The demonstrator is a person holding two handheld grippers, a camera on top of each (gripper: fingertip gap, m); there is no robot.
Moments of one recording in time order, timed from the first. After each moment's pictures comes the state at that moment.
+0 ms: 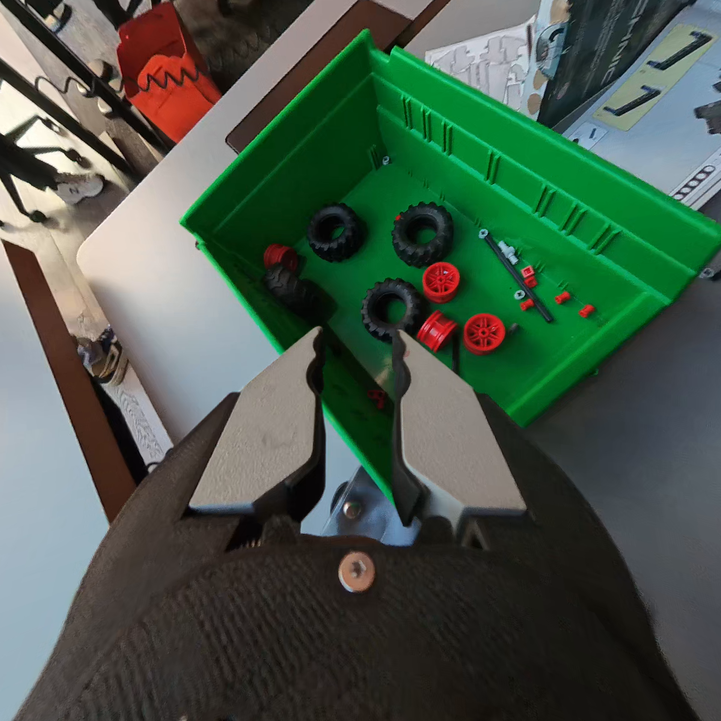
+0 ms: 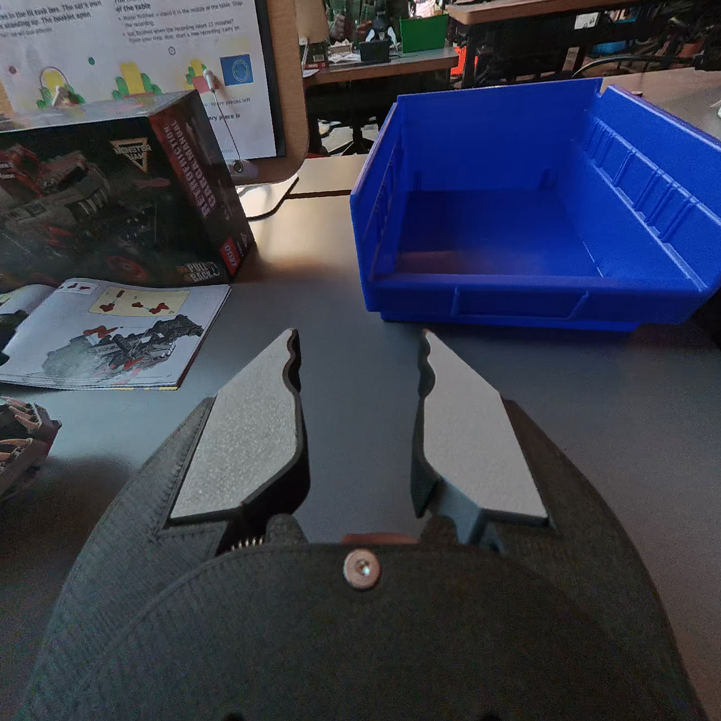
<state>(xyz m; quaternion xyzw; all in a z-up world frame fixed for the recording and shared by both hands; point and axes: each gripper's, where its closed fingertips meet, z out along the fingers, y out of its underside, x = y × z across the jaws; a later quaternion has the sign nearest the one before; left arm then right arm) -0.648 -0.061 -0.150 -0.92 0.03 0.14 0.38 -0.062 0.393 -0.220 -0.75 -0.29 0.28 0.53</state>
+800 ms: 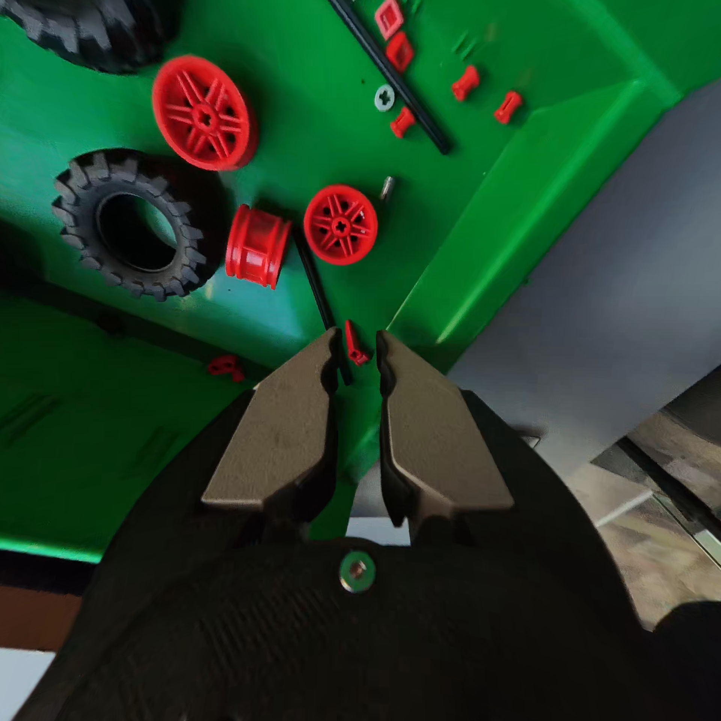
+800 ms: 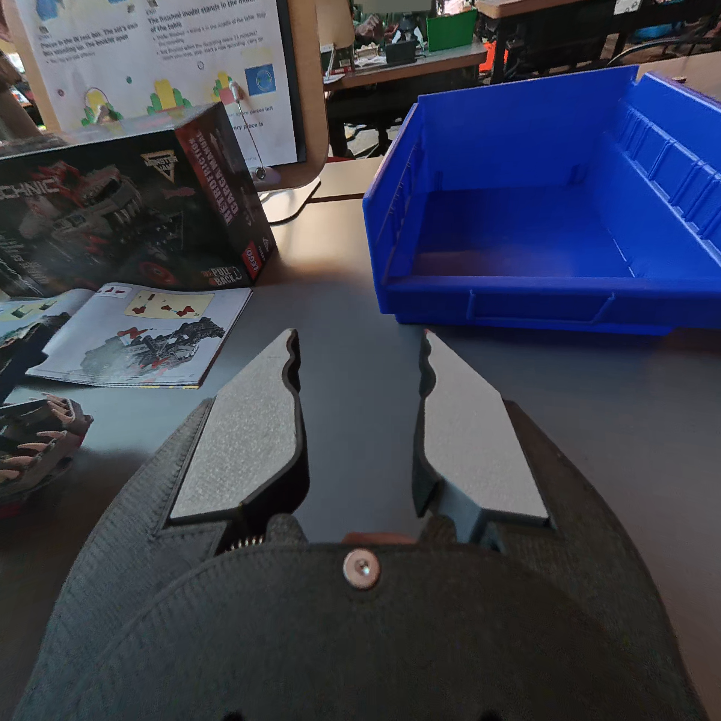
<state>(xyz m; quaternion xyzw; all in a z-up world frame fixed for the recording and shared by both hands) -0.583 -0.080 -0.262 -0.99 0.15 -0.03 0.00 -0.065 0.391 -0.217 -0.74 -0.30 0.32 0.52</state>
